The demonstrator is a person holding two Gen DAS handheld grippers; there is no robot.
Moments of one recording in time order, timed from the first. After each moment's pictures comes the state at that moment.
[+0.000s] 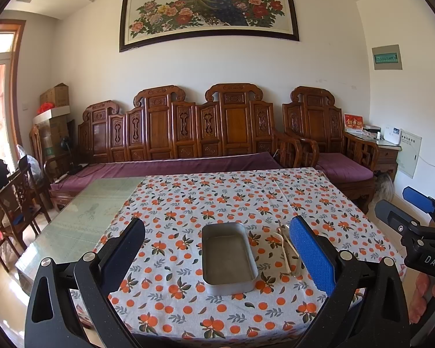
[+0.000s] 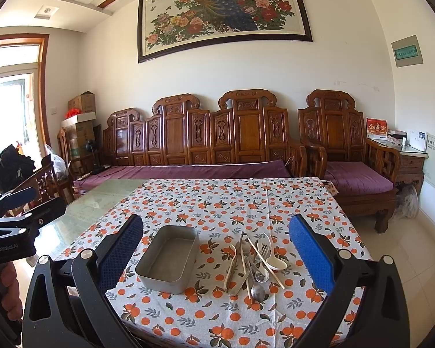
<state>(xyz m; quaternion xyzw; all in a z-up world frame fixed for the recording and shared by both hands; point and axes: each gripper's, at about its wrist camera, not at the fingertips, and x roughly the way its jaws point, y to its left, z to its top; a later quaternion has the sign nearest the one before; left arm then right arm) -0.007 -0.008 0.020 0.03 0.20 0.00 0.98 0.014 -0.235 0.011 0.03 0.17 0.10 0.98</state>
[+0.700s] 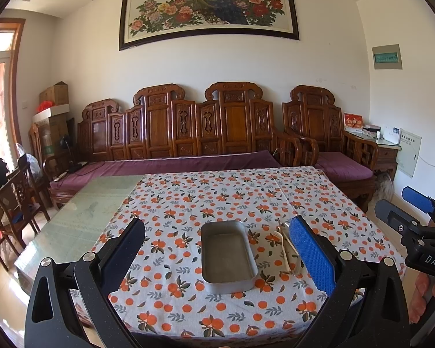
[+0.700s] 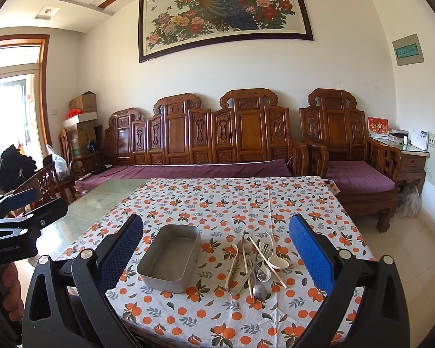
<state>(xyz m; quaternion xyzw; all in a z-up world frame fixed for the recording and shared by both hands) -0.007 -0.009 0.017 0.03 0.20 0.00 0.98 0.013 -0.233 0.008 0.03 0.17 0.11 0.98</state>
